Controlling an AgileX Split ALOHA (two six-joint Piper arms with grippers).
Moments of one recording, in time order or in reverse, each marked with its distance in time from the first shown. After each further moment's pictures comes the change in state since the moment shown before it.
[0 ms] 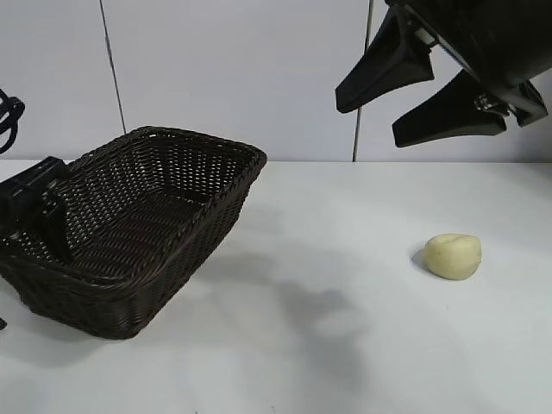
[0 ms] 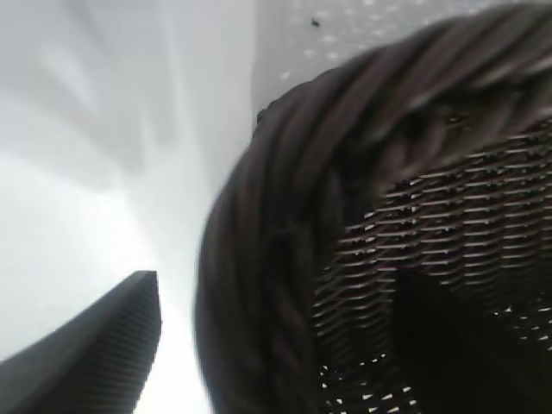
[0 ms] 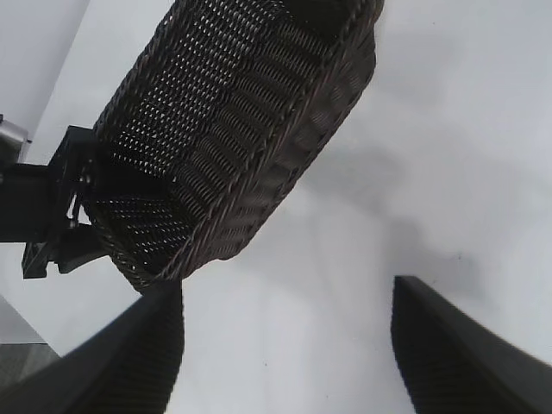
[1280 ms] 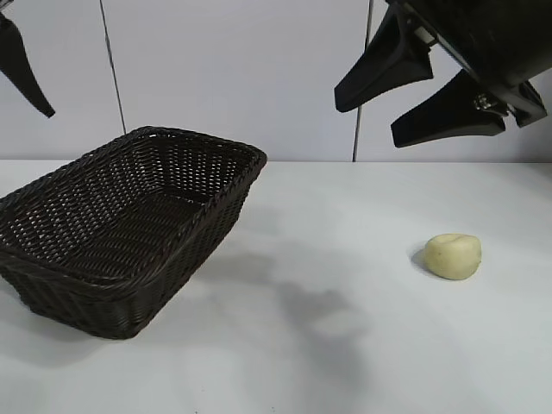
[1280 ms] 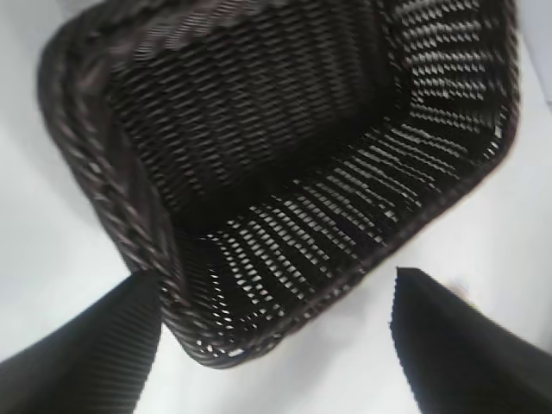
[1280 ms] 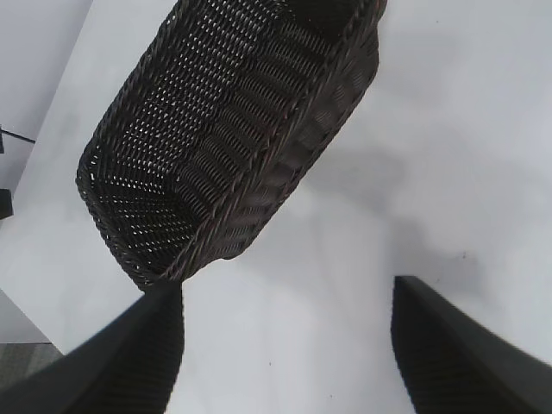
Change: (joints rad) left arm 0.001 -0.346 -0.131 -0.017 0.279 0.090; right arm 0.000 0.000 0.000 0.008 0.003 0.000
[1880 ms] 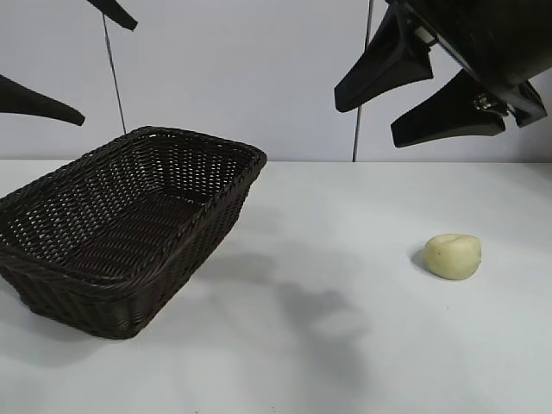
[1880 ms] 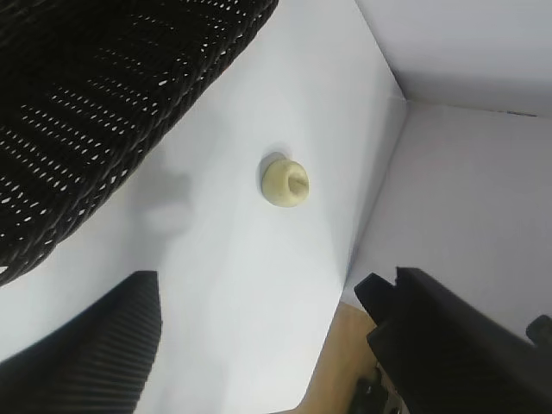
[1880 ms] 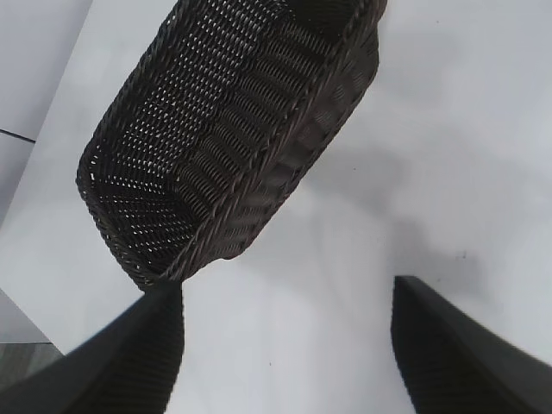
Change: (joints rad) left arm 0.000 -0.029 0.001 -0.603 -0.046 0.580; right arm 0.000 0.000 0.000 0.001 0.000 0.000
